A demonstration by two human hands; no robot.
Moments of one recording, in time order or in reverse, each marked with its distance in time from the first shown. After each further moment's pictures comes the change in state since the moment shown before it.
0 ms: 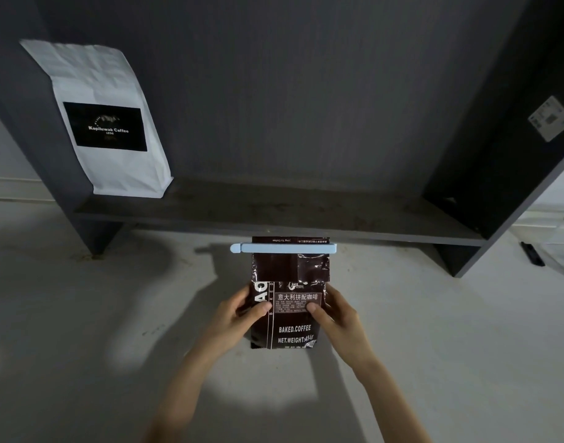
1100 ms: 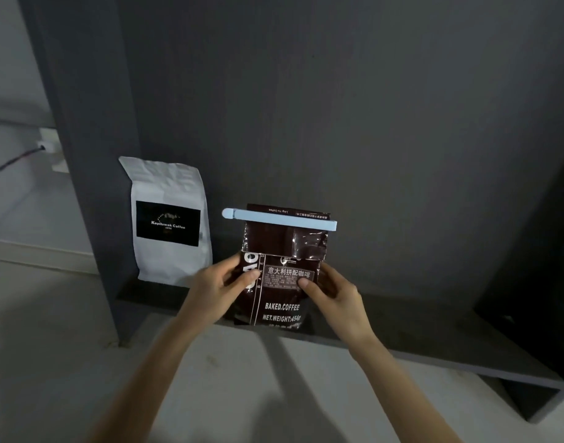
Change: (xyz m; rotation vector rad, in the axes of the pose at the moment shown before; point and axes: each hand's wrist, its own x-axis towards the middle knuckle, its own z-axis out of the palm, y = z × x) left_hand 0.086 0.120 -0.132 0.362 0.372 0.438; right_hand 0.133 -0.158 0.060 -0.192 0.004 -0.340
